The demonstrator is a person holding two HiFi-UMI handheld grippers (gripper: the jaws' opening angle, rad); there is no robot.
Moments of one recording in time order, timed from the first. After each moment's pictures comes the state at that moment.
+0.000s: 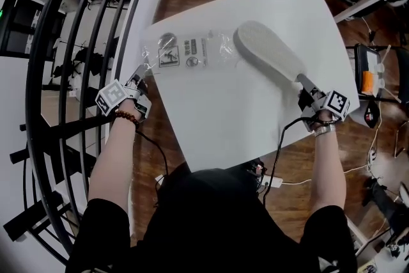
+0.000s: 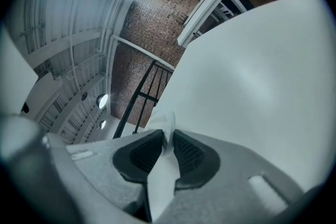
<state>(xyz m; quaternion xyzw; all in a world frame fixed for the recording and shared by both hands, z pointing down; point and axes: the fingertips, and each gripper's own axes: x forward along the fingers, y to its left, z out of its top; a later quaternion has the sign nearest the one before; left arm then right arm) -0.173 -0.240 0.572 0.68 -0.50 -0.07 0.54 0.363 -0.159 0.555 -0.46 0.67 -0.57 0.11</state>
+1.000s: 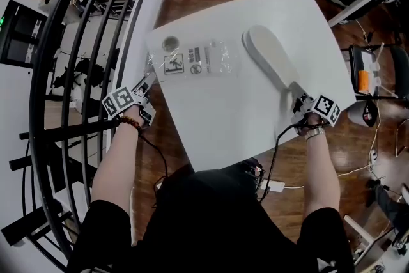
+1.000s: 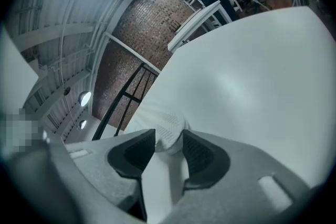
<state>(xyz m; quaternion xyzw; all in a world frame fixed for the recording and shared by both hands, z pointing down) -0.167 -0.231 0.577 0.70 -0.47 -0.01 0.53 0.363 -0.137 0.586 -0.56 0.61 -0.56 0.05</state>
